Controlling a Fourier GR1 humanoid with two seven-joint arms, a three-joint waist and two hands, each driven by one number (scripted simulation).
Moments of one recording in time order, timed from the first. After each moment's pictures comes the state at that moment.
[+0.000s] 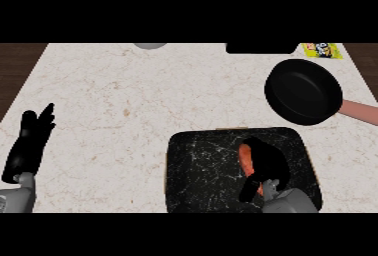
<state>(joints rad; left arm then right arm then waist) -0.10 0.35 0.10 -1.41 -0.12 0.10 0.36 -0.15 -0.10 0.38 -1.48 0.84 0.28 0.84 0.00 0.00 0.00</state>
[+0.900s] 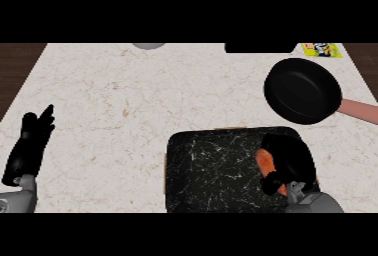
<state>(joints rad) -0.09 0.31 0.14 -1.45 -0.16 0.08 0.38 -0.12 -0.23 0.36 -1.60 1.02 0.20 0.68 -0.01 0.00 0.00</state>
